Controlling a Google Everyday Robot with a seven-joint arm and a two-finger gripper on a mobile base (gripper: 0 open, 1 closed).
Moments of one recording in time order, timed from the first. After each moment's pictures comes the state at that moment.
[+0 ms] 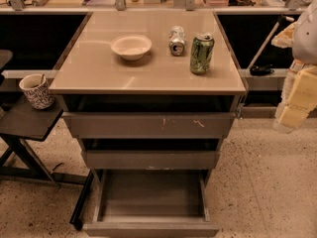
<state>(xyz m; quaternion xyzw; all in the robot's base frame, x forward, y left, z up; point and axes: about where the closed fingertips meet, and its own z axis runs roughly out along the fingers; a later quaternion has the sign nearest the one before) 0.438 -0.217 0.977 -0.60 0.78 -0.03 0.16</state>
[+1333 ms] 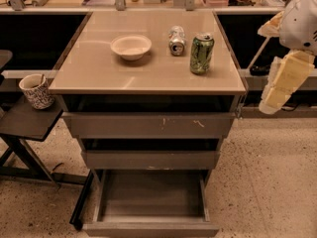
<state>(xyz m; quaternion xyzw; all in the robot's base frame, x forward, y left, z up) 0.479 -0.205 0.978 -0.62 0.76 0.00 0.20</state>
